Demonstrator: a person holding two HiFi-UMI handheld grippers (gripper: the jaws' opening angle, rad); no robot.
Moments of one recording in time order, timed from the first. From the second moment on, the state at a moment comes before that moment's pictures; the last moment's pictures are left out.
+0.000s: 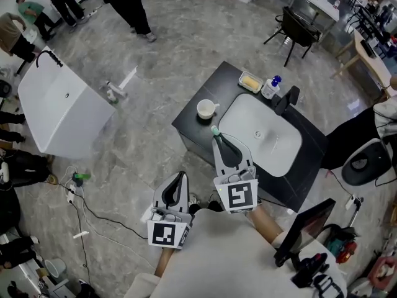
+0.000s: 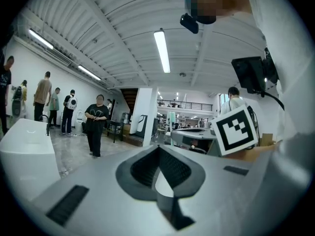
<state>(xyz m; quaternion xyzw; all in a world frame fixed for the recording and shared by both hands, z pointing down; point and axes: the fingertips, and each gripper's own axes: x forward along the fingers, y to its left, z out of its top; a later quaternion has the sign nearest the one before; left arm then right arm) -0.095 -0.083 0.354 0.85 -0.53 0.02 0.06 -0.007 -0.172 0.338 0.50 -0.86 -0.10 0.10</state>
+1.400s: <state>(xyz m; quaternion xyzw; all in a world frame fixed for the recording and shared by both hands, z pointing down) -0.074 -0.030 0.338 0.86 -0.51 -0.01 0.08 0.006 -0.038 0.325 0.51 -0.86 -0.02 -0.01</state>
